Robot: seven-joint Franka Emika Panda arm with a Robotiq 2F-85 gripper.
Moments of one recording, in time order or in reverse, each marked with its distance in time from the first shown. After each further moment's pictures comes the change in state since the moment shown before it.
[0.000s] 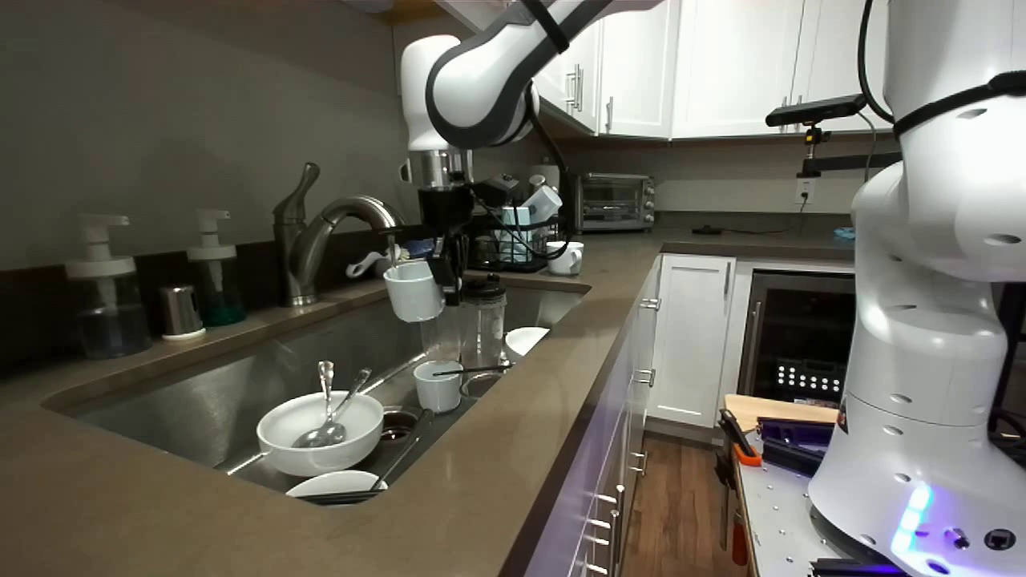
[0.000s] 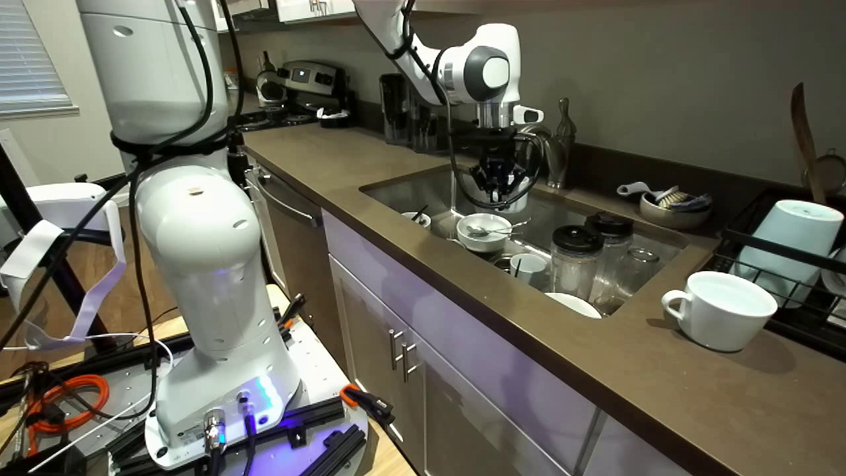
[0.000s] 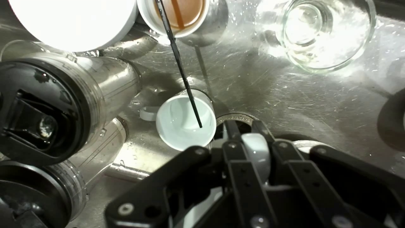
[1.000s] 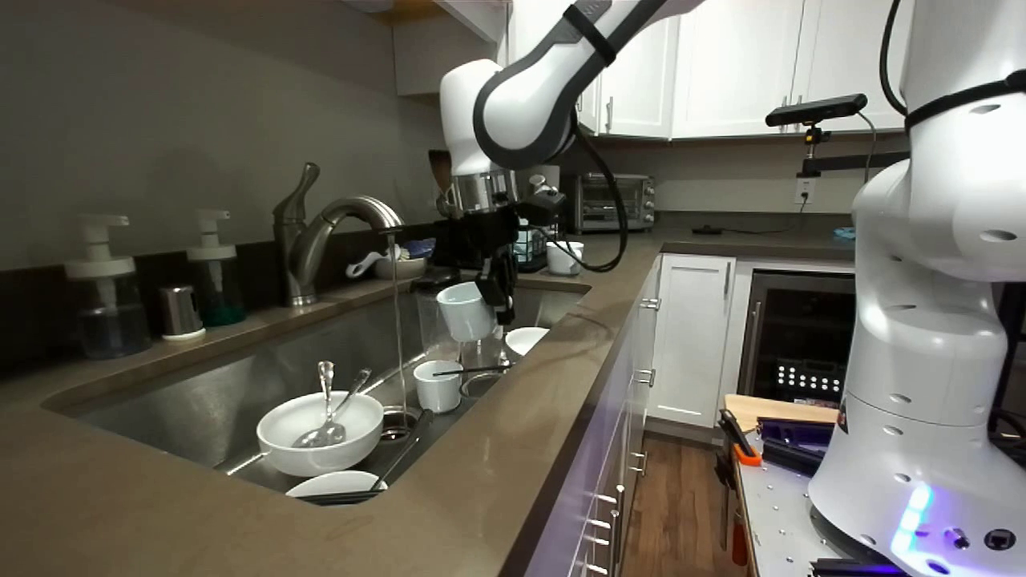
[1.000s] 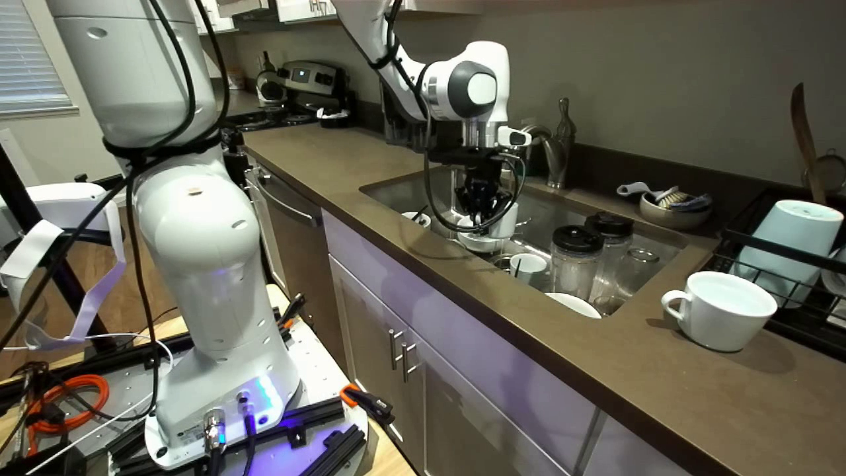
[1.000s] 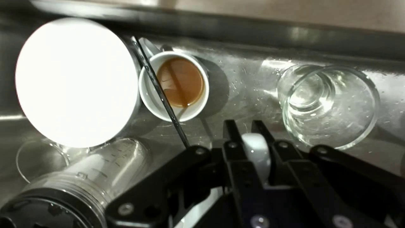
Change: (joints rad) arm -0.010 -0.107 -0.029 -0.200 -0.037 -0.005 0.127
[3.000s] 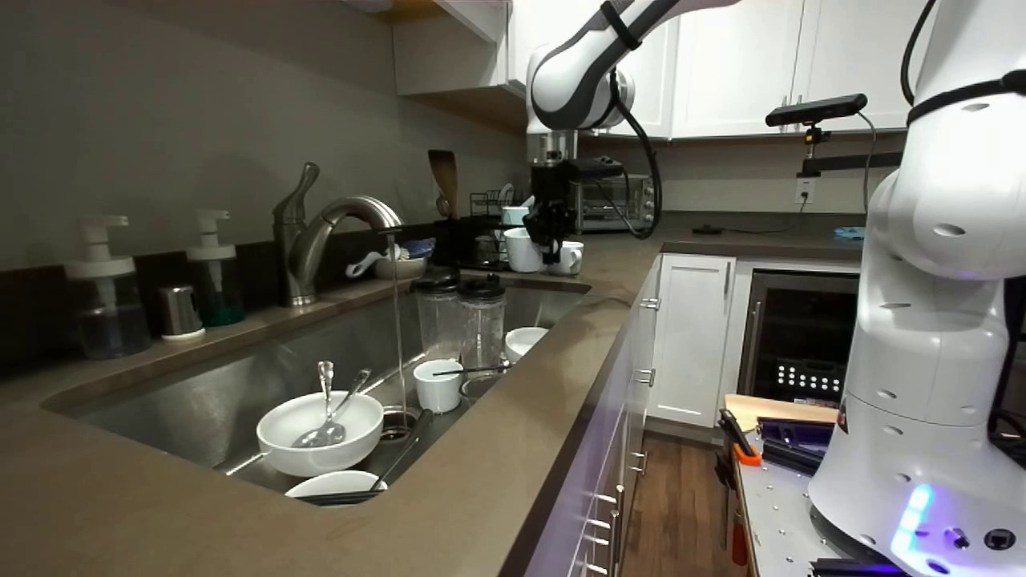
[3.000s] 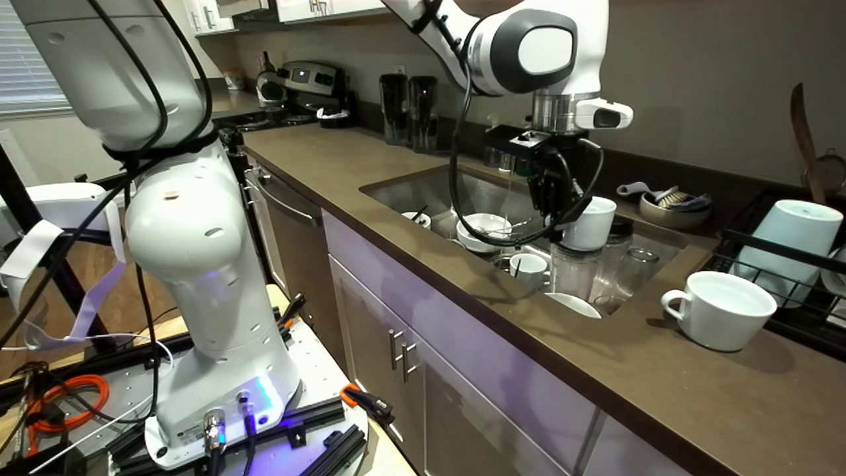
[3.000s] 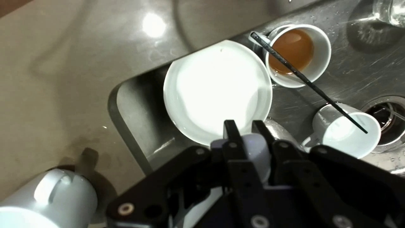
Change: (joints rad) arm -0.194 -0.099 -0.182 0.048 0.062 -0.003 0.065
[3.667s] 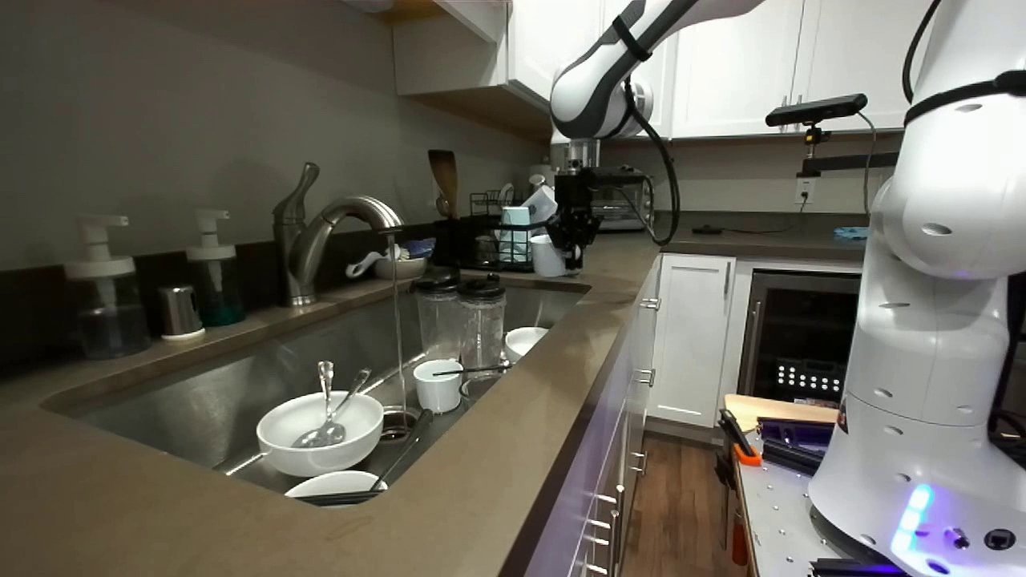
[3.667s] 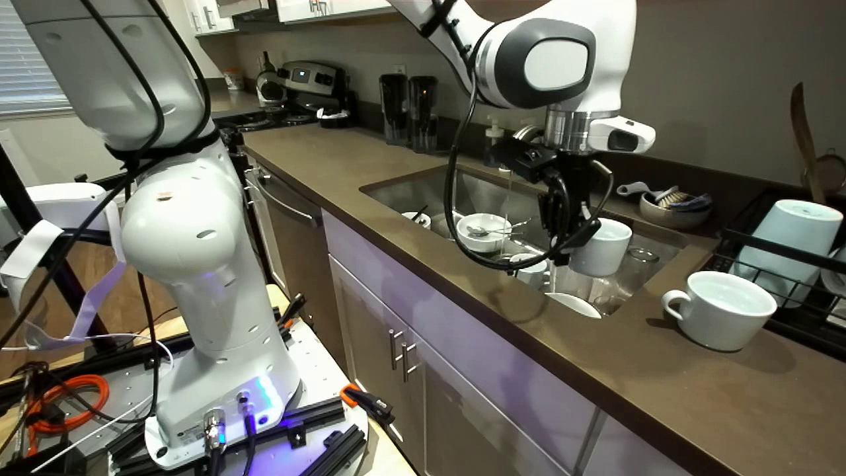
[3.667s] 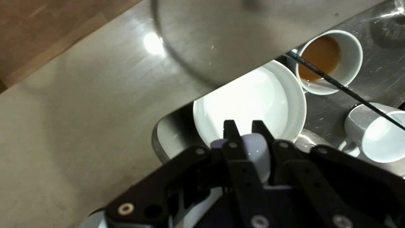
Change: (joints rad) arm -0.054 0.000 -0.051 -0.028 0.030 0.002 0.000
